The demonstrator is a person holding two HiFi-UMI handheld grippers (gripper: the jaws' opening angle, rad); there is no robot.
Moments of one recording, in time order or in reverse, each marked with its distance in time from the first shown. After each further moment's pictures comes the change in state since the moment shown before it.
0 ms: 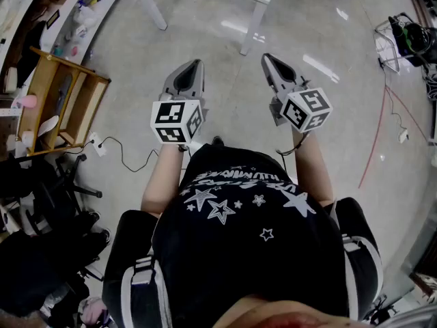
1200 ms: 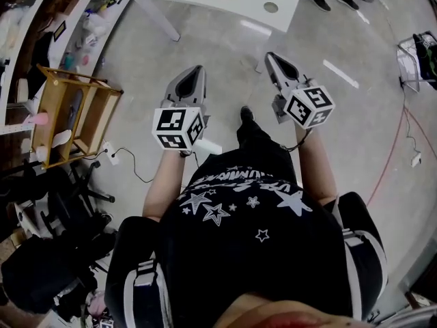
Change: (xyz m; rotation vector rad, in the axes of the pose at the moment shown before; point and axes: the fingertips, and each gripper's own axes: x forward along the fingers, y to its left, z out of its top) left arm 0.165 0.070 0.022 0.037 0.060 0.068; right arm 0.155 -0.145 0.022 0.136 -0.015 0.072
